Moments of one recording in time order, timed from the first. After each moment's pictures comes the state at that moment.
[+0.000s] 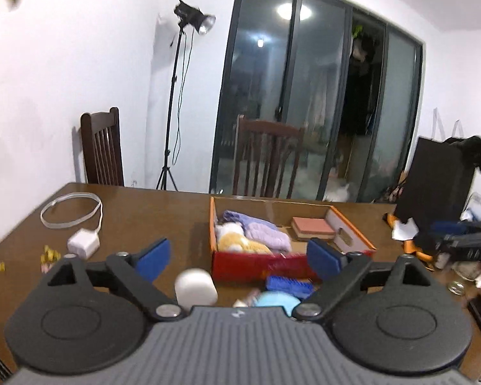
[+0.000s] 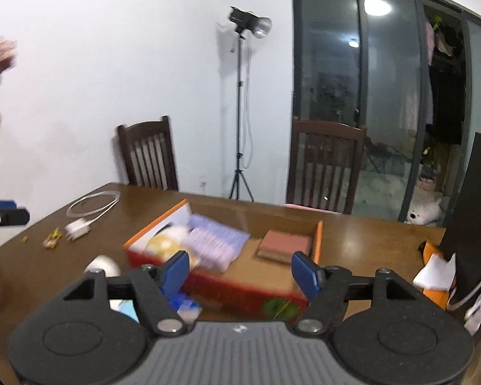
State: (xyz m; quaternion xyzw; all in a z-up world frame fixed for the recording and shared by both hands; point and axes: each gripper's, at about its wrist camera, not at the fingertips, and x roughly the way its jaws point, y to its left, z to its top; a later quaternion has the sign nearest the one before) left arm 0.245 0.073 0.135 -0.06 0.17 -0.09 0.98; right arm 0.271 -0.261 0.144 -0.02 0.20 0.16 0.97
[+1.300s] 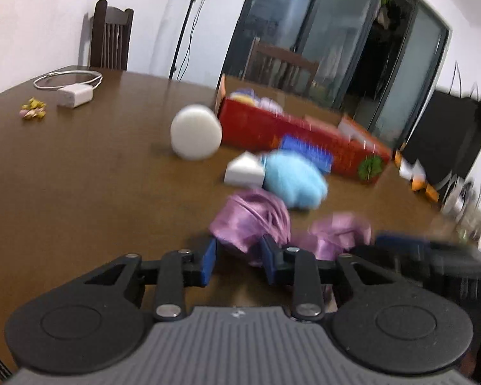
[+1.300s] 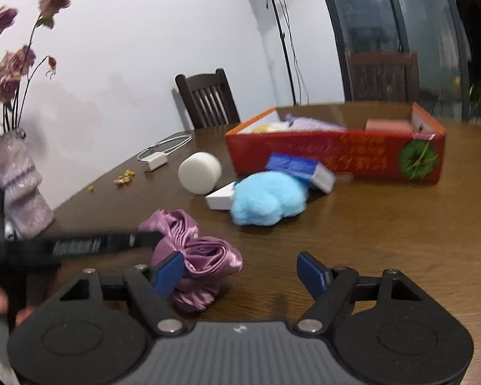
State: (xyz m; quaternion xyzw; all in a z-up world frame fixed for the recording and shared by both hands) left arm 0.235 0.072 -0.015 -0.10 0.30 -0.09 0.94; right arm 0.230 -0.164 0.010 0.07 0.28 0.25 0.92
